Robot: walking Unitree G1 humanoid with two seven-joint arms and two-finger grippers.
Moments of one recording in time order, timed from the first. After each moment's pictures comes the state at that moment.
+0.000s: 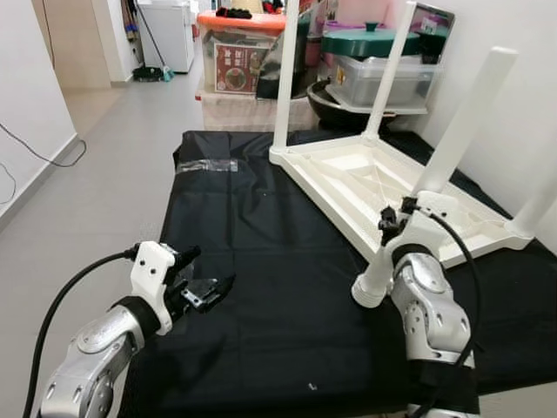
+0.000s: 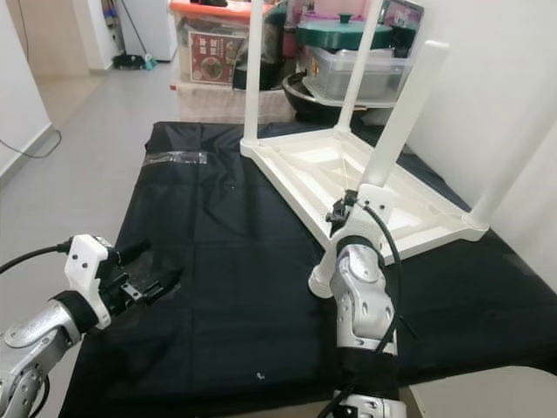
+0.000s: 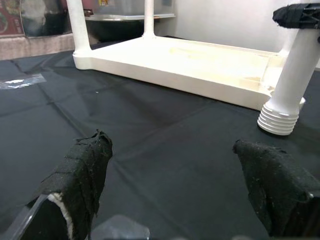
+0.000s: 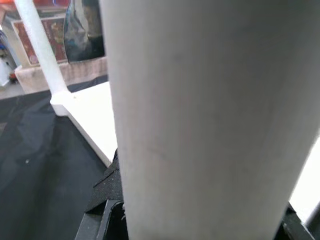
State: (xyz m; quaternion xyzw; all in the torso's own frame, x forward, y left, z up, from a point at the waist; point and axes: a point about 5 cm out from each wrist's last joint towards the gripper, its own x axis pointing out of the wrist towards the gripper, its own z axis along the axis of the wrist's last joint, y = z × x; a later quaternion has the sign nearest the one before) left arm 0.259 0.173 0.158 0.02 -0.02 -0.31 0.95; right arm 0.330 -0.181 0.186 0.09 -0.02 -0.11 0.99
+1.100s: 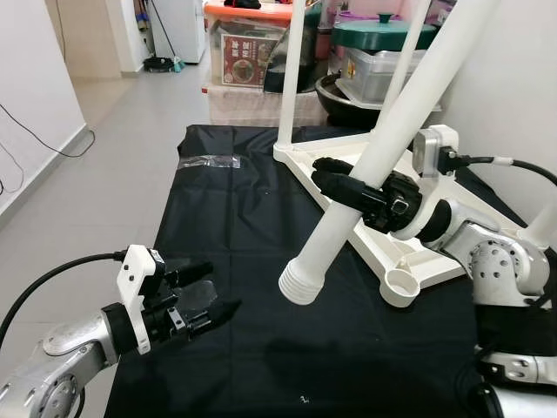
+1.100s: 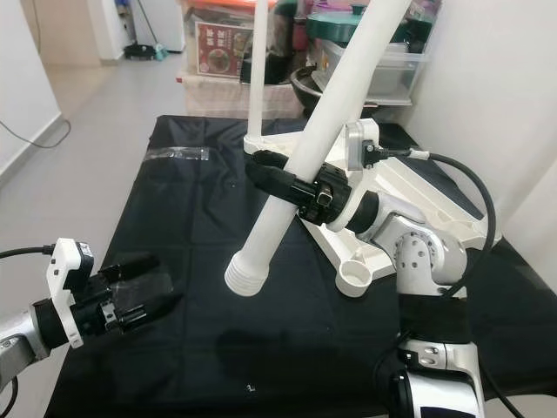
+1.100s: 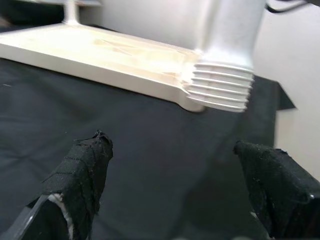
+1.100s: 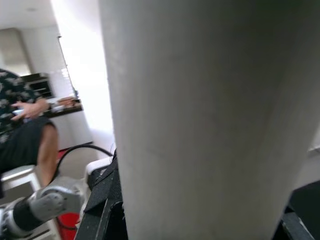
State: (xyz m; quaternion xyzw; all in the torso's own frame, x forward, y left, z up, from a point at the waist) left arm 0.230 0.178 0.176 -0.02 0.03 -0.48 0.88; right arm 0.307 -0.152 0.273 0.16 -0.07 0.63 0.76
